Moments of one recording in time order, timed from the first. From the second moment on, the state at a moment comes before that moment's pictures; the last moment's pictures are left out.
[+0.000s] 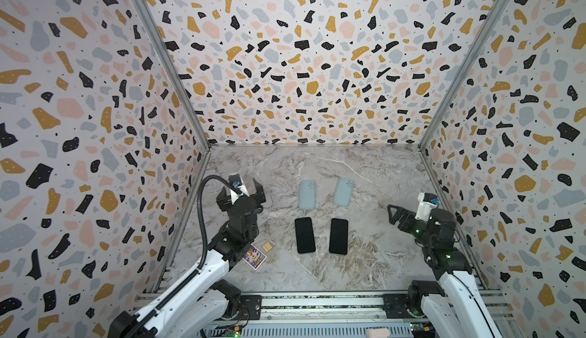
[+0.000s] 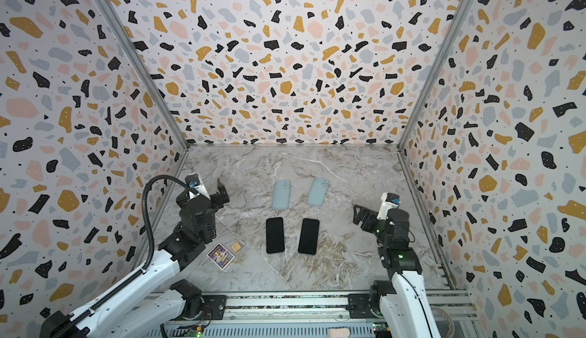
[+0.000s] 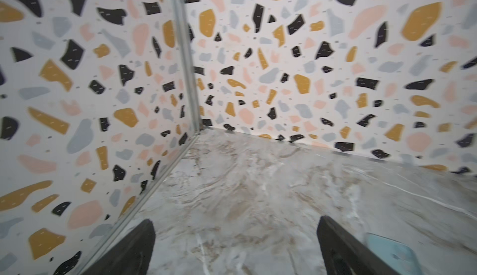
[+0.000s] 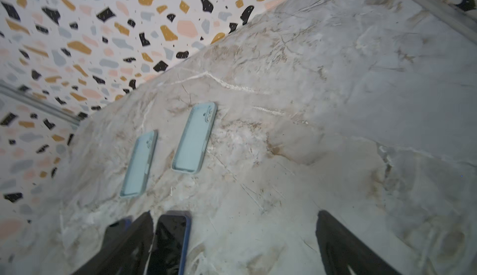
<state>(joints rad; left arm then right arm) -0.43 0.84 0.45 0.22 -0.80 -0.14 0.11 0.58 0.34 -0.24 -0.11 0.38</state>
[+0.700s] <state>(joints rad) -0.22 1.37 0.06 1.13 -0.62 0.05 0.23 1.38 0.01 1.30 0.35 -0.14</state>
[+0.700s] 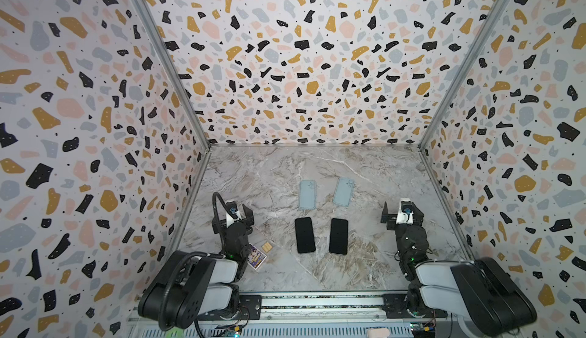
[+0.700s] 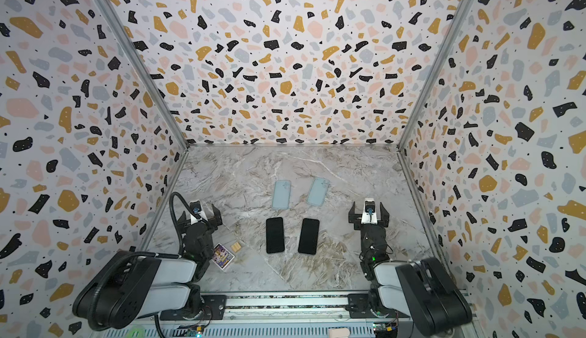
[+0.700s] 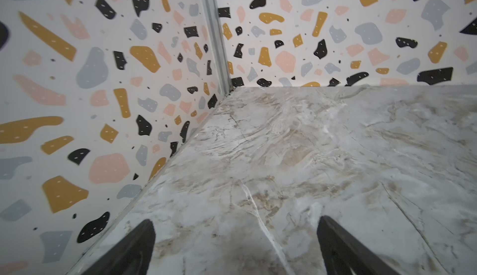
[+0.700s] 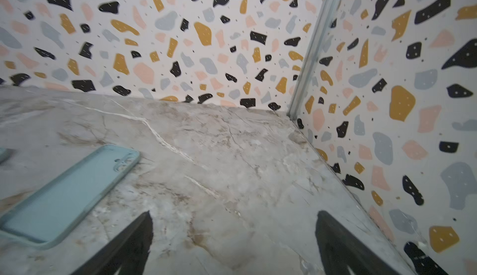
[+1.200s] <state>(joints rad) -0.14 1.41 0.15 1.10 -0.47 0.01 0.10 1.49 0.18 1.19 0.26 -0.04</state>
